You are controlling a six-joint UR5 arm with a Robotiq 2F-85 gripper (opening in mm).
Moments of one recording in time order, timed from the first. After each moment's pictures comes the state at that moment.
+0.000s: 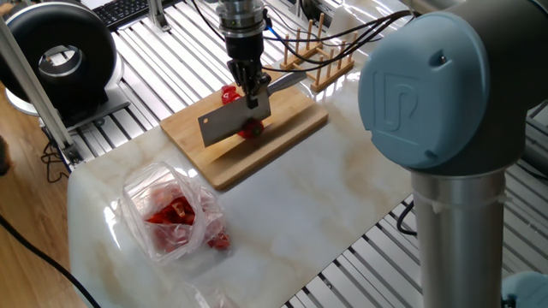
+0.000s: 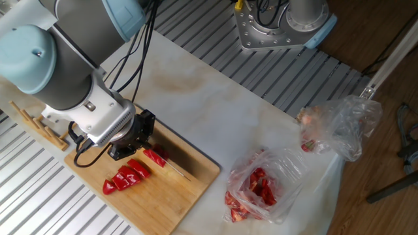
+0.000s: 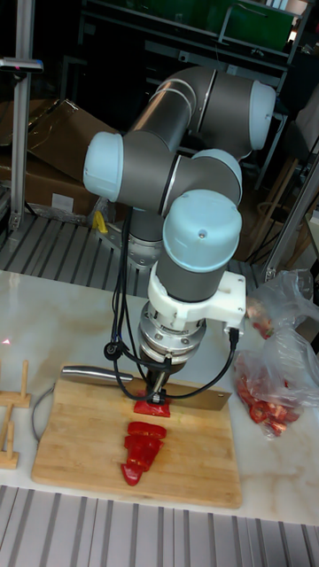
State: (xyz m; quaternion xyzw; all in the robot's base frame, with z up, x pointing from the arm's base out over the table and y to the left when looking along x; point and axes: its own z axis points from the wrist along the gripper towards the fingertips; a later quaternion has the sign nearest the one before) arm 0.621 0.028 0.074 0.68 -0.72 -0.11 0.06
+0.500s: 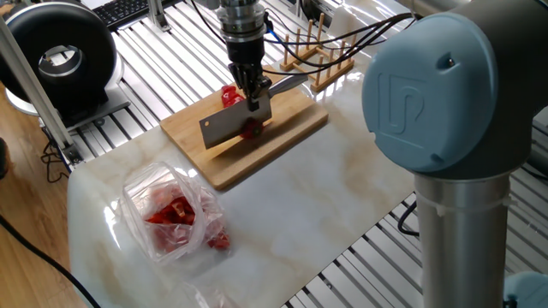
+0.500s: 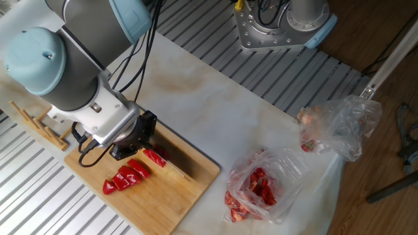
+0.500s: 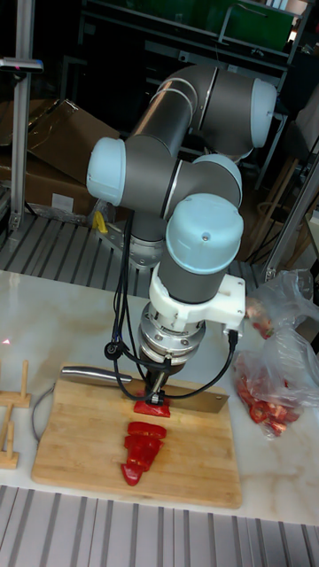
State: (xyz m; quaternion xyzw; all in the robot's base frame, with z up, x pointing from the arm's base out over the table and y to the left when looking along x) arm 0.618 0.026 0.069 0.68 -0.72 -0.10 0.07
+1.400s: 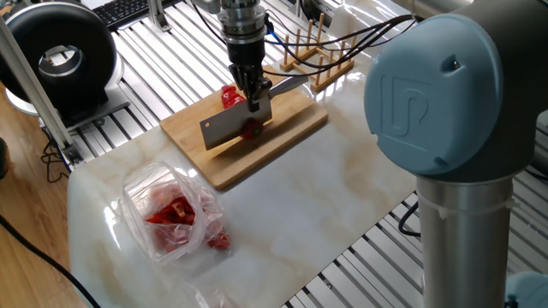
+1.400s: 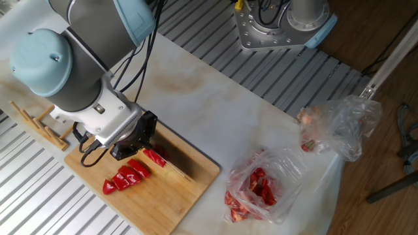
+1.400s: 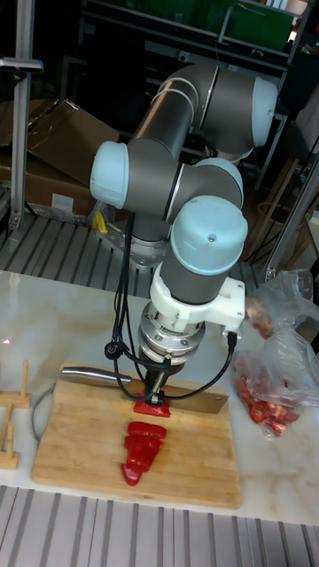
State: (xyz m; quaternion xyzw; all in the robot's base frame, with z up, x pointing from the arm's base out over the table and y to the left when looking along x) arm 0.619 0.015 0.065 0.68 -0.73 -0.08 0.08
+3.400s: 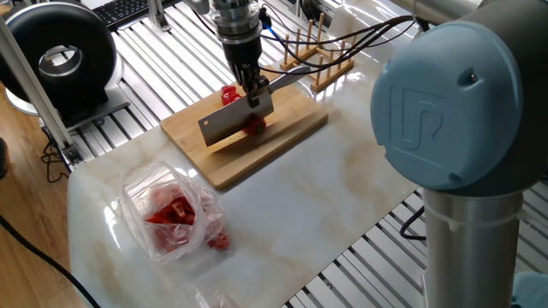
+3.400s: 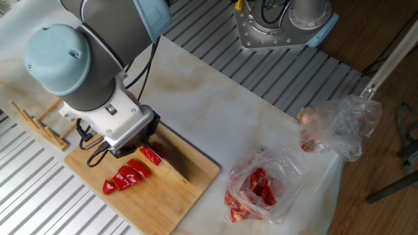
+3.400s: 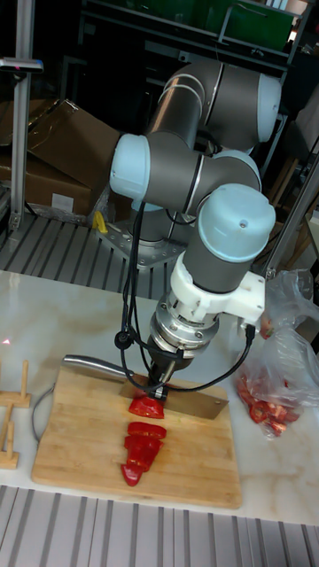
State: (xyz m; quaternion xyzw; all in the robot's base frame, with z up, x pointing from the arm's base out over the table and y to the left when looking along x) arm 0.620 0.028 0.077 0.66 -0.75 -0.05 0.08
